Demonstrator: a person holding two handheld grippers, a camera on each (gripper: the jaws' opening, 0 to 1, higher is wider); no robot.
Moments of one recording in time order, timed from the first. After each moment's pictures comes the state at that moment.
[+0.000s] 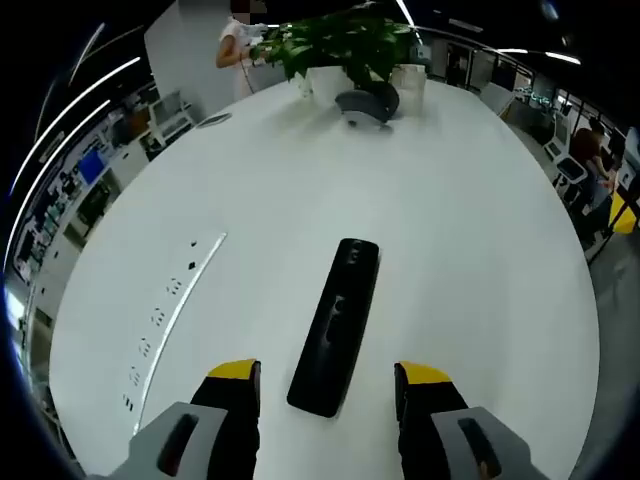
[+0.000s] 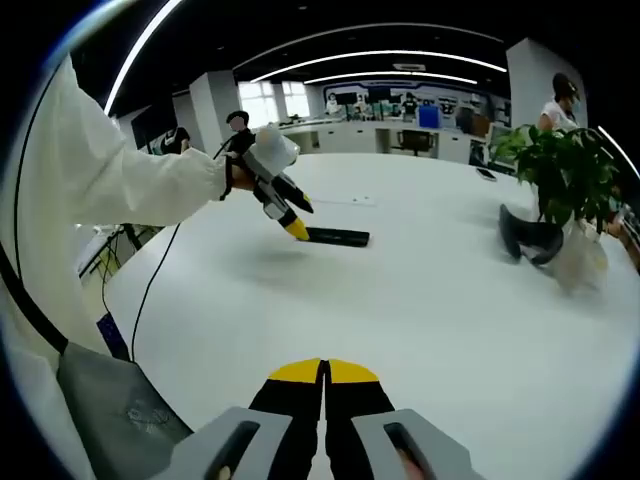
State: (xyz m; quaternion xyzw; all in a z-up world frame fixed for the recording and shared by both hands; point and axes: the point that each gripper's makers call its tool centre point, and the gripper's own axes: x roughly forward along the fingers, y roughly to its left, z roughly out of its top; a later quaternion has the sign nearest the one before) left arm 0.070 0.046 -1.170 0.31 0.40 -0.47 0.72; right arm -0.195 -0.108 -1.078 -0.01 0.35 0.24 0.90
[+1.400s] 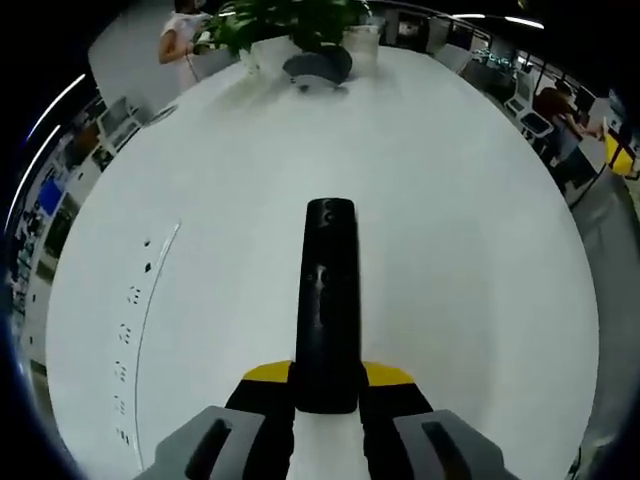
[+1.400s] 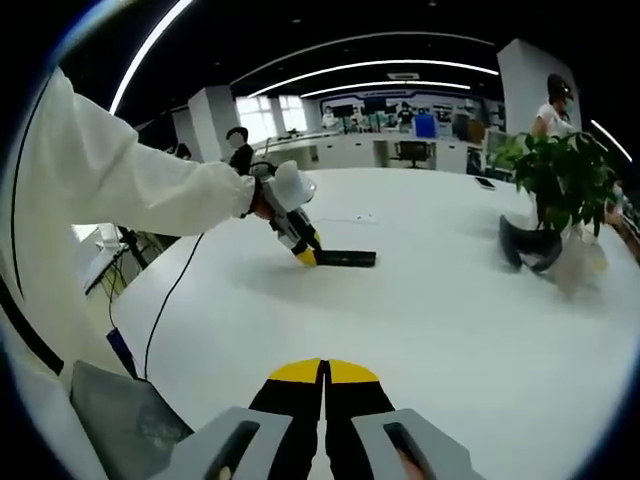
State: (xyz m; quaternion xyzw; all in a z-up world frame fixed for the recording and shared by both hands) left arm 0.048 0.047 -1.192 0.36 0.41 -0.53 0.64; right arm -0.200 -0.094 -1.052 0.01 0.32 0.24 0.92
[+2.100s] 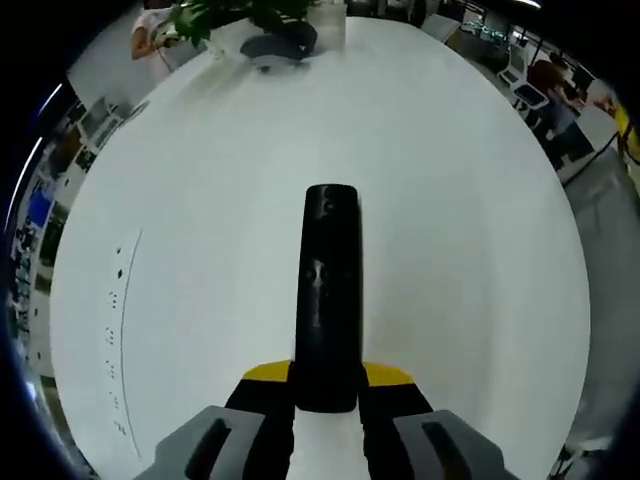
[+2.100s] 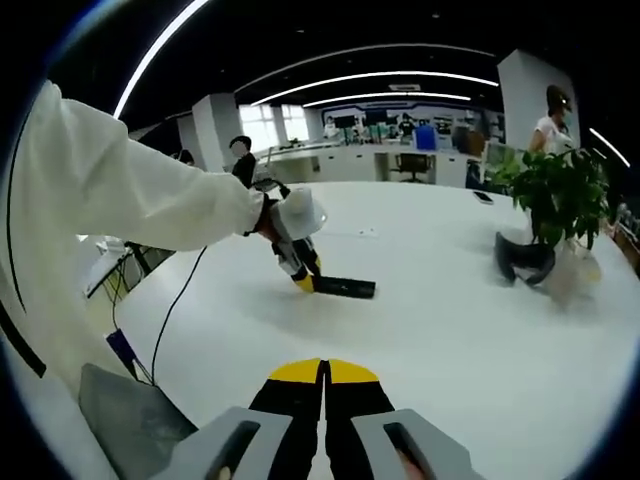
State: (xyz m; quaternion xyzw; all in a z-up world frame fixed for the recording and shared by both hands) left arm 0.006 0.045 -1.195 0.41 0.44 -0.53 0.60; right arm -0.212 -0.090 -1.028 0.00 0.30 0.24 0.92
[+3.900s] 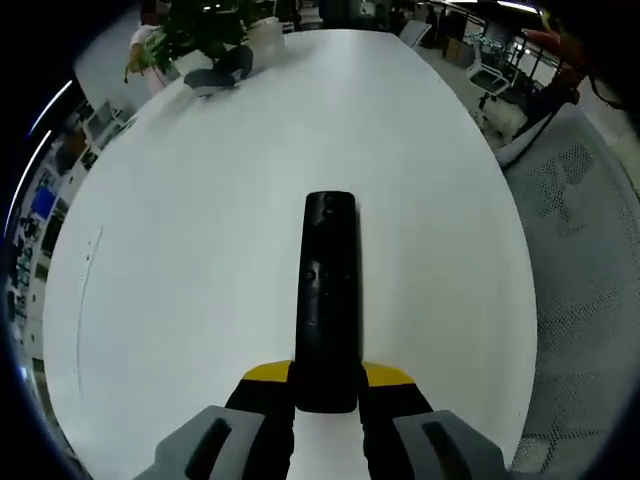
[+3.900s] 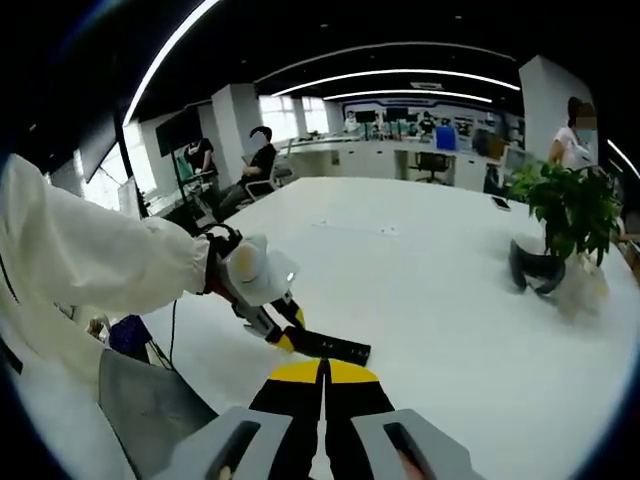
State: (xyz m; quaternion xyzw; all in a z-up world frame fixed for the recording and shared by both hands) left arm -0.165 0.039 -1.195 0.38 0.43 -0.53 0.63; right arm -0.237 -0.073 -1.016 -0.02 0.32 0.29 0.90
